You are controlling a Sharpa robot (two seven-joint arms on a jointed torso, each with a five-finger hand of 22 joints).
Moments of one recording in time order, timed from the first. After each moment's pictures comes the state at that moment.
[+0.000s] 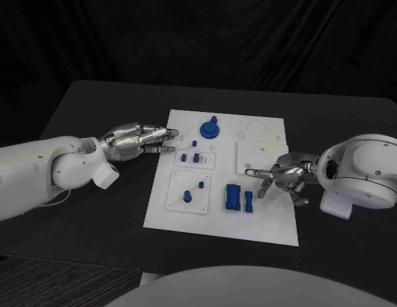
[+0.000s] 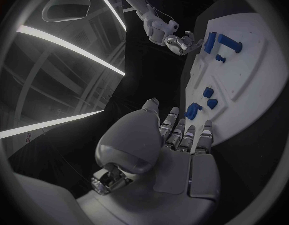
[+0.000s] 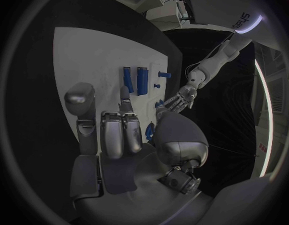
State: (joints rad) left arm 1.25 -0.89 -0.21 1.34 -0.18 0.41 0.31; left_hand 1.39 0.28 -0.16 0.28 0.42 0.48 0.15 0.13 0.06 0.11 0.14 0.24 0.04 0.04 0.16 0.04 0.02 0.16 0.09 0.29 0.04 0.18; right arm 1.33 -1.12 -0.21 1.92 -0.73 0.02 -0.58; right_hand 0.72 0.12 -0.12 0.29 0.12 1.04 0.08 0.08 0.38 1.47 0.00 1.57 1.31 1.47 -0.07 1.55 1.31 0.12 1.45 0.03 0.82 1.31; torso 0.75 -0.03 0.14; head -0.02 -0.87
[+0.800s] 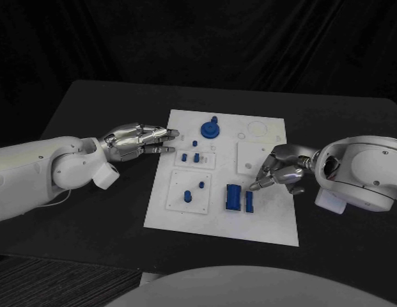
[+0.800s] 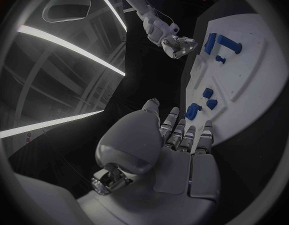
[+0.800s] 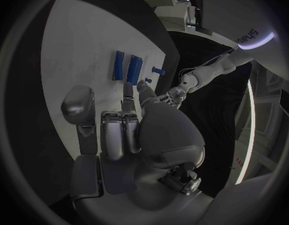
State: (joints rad) left arm 1.25 -0.89 -0.21 1.34 -0.18 0.42 0.31; left_hand 1.39 0.28 -0.16 0.28 0.42 0.48 0.15 0.14 0.06 0.11 0.14 0.24 0.04 0.04 0.16 0.04 0.02 0.16 0.09 0.29 0.04 0.18; right arm 1.33 -1.12 -0.21 1.95 -0.95 -0.07 -0.43; right_hand 1.28 0.08 -0.06 -0.07 0.25 1.13 0.04 0.20 0.39 1.46 -0.02 1.57 1.31 1.47 -0.09 1.56 1.31 0.12 1.47 0.02 0.91 1.31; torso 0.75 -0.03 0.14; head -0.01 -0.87
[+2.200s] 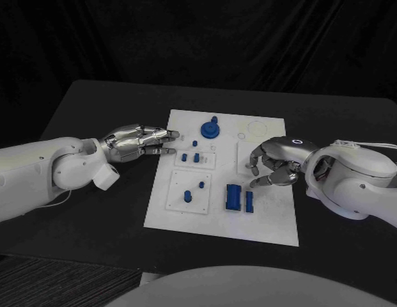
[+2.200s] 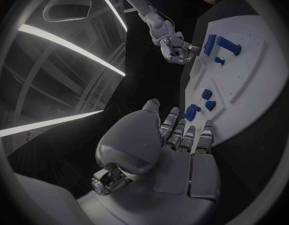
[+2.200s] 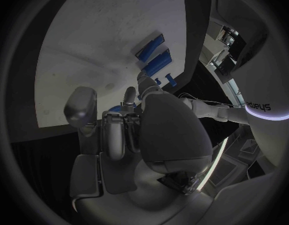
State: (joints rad) left arm 1.24 -0.89 -0.21 1.34 -0.18 0.43 0.31; left_hand 1.40 0.29 -0.15 0.26 0.44 0.48 0.15 0.14 0.06 0.11 0.14 0.24 0.04 0.04 0.16 0.05 0.02 0.16 0.10 0.29 0.04 0.18; right arm 1.27 -1.08 -0.21 1.93 -1.54 -0.20 -0.32; right_hand 1.36 -0.12 0.09 0.16 0.05 0.84 0.02 0.68 0.88 1.47 -0.04 1.57 1.31 1.47 -0.10 1.57 1.31 0.12 1.47 0.01 0.94 1.31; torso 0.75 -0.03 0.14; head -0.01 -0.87
